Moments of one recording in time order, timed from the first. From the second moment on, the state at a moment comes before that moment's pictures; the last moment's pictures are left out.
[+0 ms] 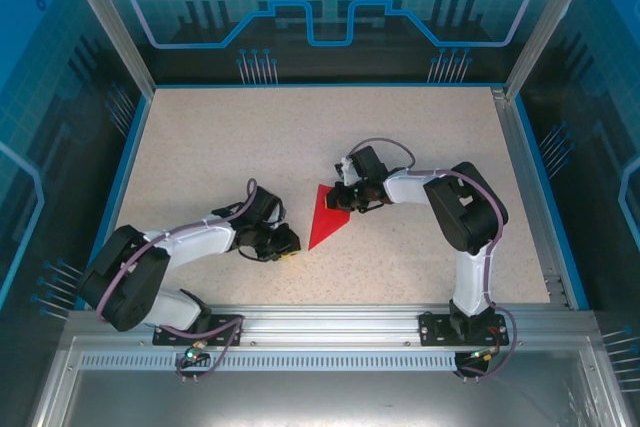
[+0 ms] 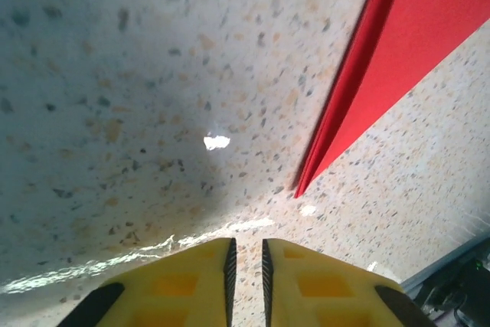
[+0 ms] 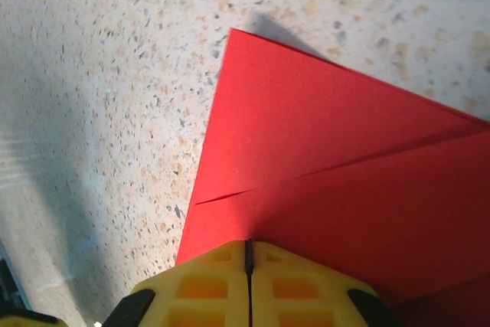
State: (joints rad) left arm -0.53 1.41 0.60 -0.33 0.41 -0.92; right arm 0.53 1.98 1.07 -0.11 -0.53 0.51
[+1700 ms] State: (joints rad) left arm -0.53 1.85 1.07 -0.42 0.32 -0.73; right arm 0.47 1.79 0.92 -0.23 -0.46 0.80
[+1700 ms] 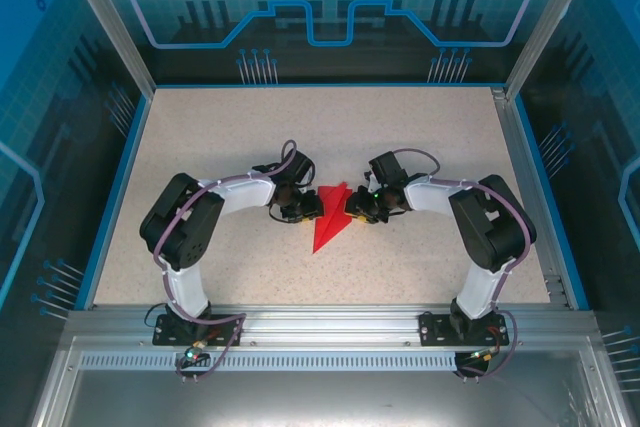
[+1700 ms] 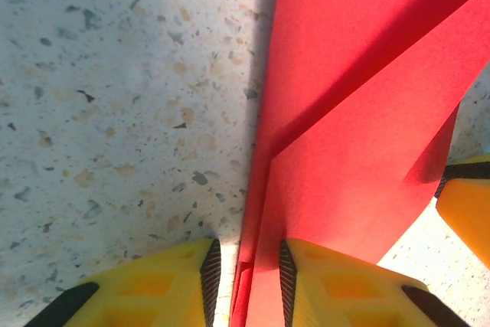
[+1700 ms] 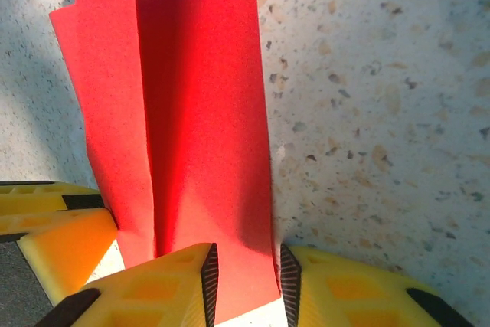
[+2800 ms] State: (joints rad) left arm -0.53 1.86 1.08 -0.44 0.31 -0.73; right arm 0.48 1.84 0.94 -0.10 -0.53 0.83
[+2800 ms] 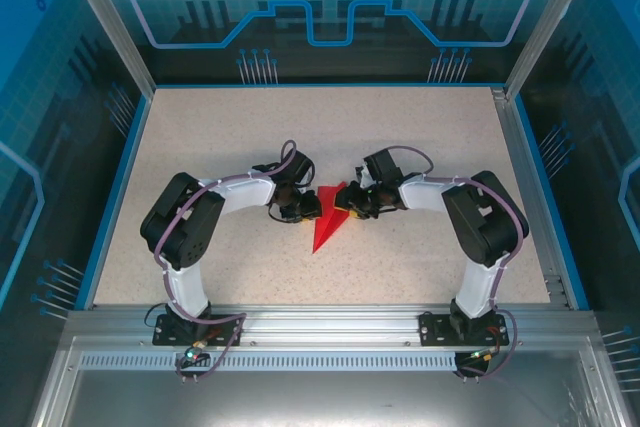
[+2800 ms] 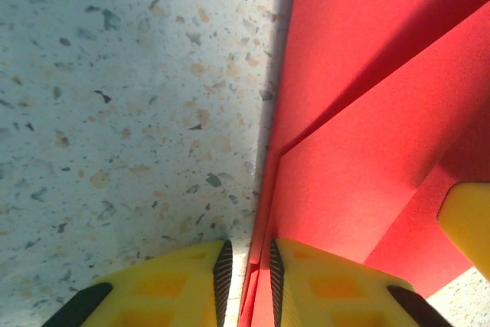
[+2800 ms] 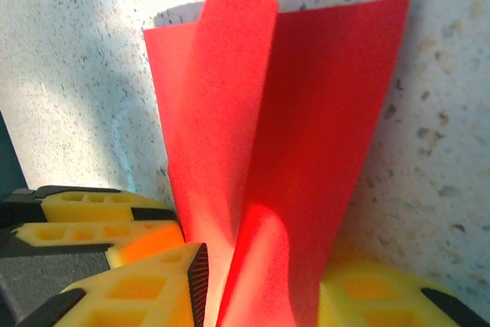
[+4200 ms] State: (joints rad) left arm -0.52 1.30 0.78 -0.42 -0.13 -0.86; right arm 0.54 1.74 1.53 -0.98 0.25 0.32
